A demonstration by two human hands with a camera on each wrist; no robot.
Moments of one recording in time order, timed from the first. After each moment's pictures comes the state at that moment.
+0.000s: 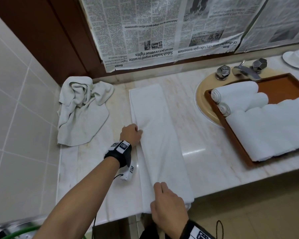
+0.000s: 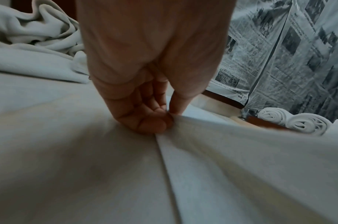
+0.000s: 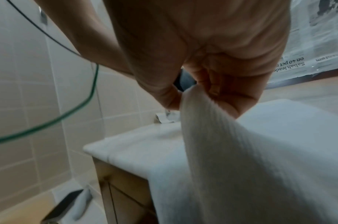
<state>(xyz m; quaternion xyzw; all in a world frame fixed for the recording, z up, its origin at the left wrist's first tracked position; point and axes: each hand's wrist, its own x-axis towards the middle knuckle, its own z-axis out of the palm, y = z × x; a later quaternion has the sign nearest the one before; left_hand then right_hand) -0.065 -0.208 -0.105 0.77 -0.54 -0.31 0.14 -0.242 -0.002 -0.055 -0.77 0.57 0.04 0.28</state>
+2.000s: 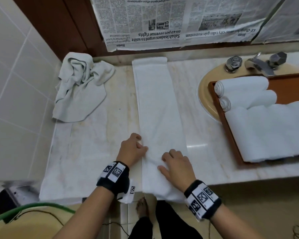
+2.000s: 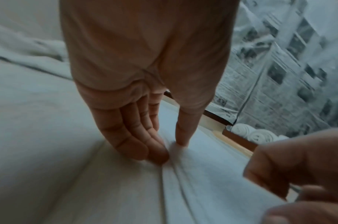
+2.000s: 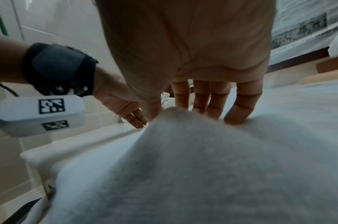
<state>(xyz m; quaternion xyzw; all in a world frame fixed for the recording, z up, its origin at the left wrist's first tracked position) -0.133 -0.098 -0.091 0.76 -0.45 -0.42 0.21 -0.337 -0.089 -0.095 -0.83 0.50 0.04 0.23</state>
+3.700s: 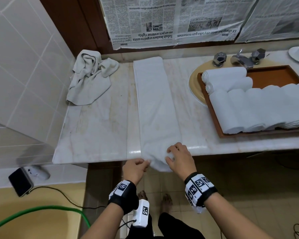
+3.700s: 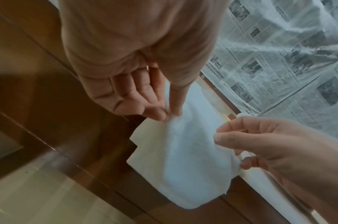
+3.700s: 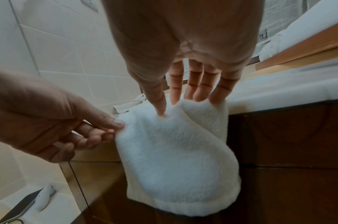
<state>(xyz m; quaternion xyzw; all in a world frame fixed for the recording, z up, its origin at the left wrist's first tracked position) -0.223 0.065 -0.120 0.81 -0.30 -0.41 0.29 -0.404 -0.012 -0.112 -0.81 0.54 -0.10 0.23</state>
